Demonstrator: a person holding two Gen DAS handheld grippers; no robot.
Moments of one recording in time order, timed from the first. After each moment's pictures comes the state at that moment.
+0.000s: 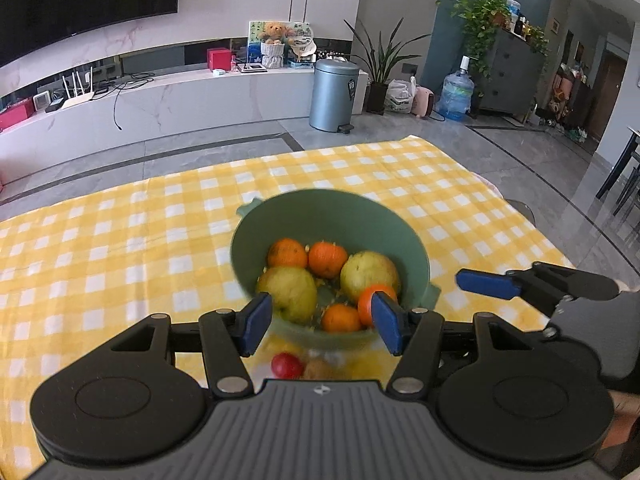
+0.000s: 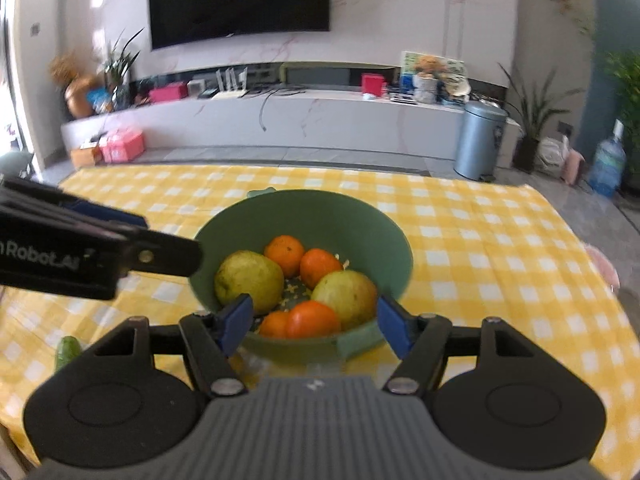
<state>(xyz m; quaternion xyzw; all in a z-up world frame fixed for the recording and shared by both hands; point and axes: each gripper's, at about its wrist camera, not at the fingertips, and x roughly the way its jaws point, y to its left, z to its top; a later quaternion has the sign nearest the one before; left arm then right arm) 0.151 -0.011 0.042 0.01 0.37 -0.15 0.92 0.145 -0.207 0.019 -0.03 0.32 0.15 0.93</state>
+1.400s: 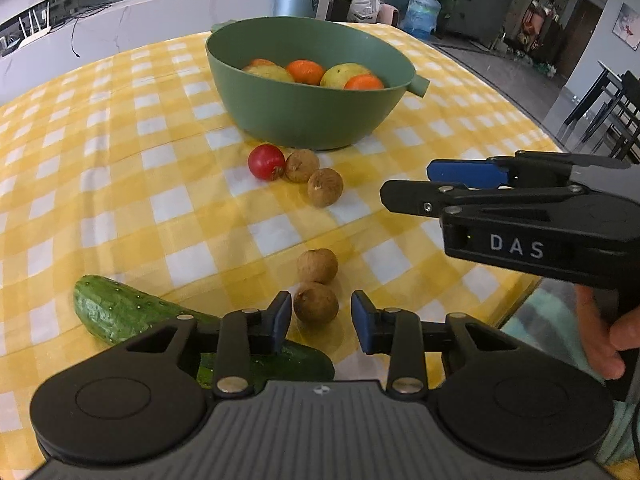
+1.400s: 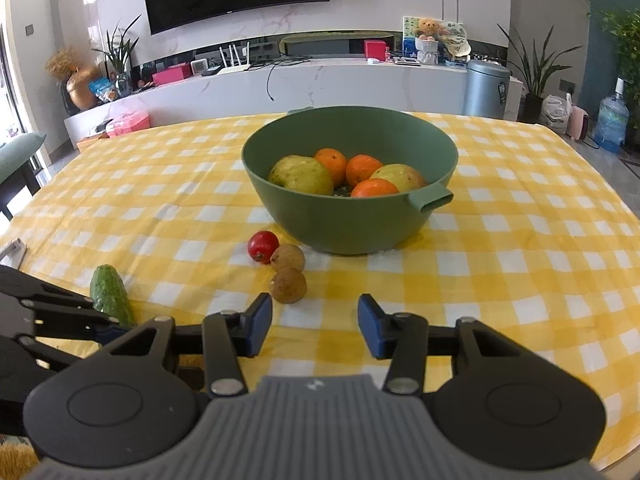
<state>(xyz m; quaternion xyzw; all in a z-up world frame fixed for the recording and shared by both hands) 0.087 0.015 -0.062 0.03 0.47 -0.21 0.86 0.079 -0.179 -0.029 -0.01 0.37 0.16 0.92</state>
